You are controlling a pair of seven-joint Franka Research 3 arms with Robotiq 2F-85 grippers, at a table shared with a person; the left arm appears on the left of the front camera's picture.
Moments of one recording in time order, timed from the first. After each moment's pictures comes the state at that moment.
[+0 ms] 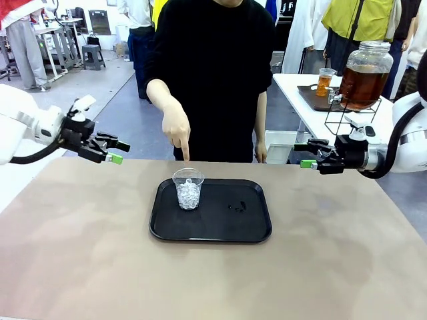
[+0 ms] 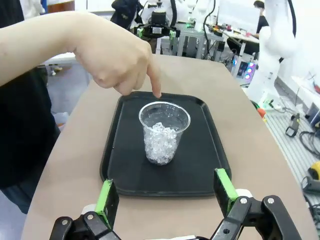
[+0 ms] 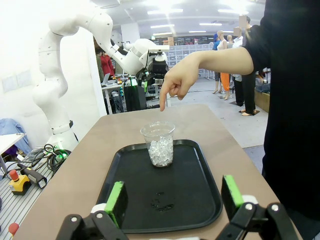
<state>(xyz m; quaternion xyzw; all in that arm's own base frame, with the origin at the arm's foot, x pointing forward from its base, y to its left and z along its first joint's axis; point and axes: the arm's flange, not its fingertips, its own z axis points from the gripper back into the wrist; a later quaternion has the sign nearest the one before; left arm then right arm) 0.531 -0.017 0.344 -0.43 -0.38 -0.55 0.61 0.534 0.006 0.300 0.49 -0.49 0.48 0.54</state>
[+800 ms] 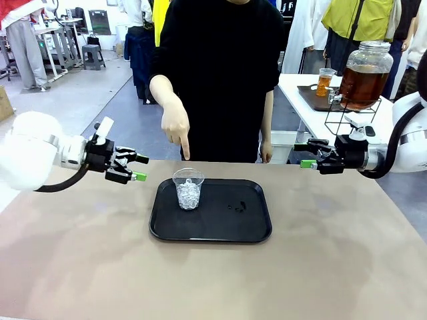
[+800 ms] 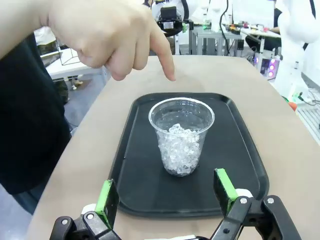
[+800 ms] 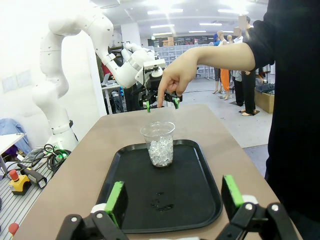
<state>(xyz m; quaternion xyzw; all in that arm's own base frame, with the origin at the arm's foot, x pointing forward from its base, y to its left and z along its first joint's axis) 0.521 -0.068 0.287 -0.39 -0.45 -0.55 0.59 0.534 0.006 0.300 0.49 -0.49 0.48 0.54</state>
